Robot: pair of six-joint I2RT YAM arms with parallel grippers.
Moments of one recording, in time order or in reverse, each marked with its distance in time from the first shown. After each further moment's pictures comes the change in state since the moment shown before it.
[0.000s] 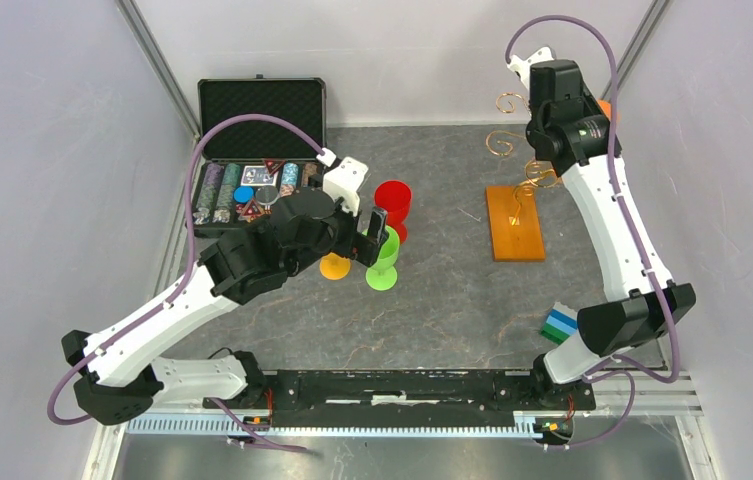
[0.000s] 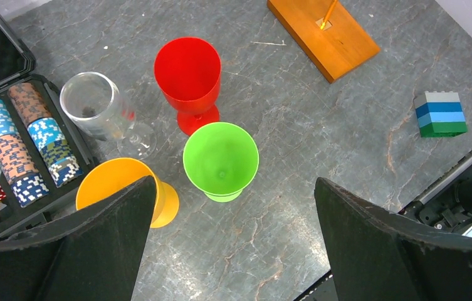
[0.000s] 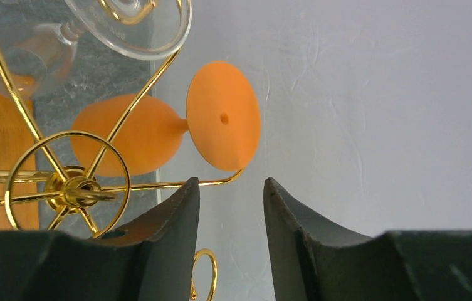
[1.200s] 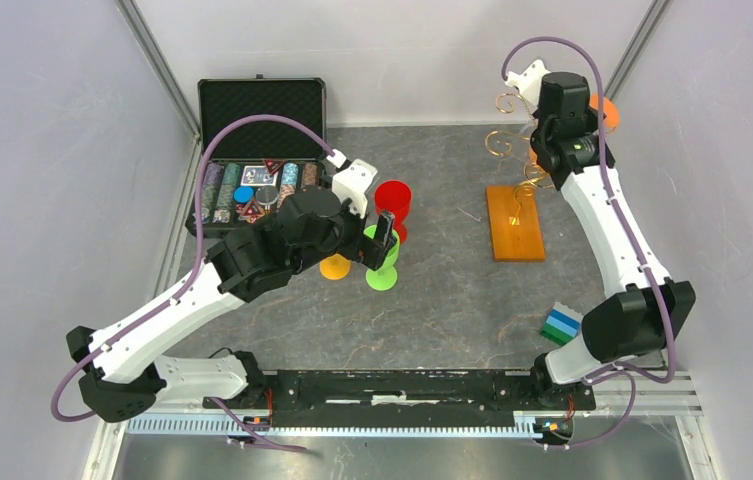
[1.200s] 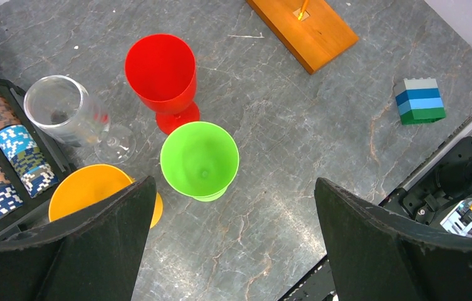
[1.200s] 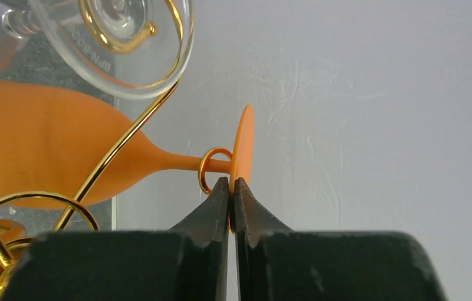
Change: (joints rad) left arm 0.000 0.023 0.000 0.011 0.075 0.000; right arm -0.085 -0.042 -0.268 0.380 -0.080 -0.303
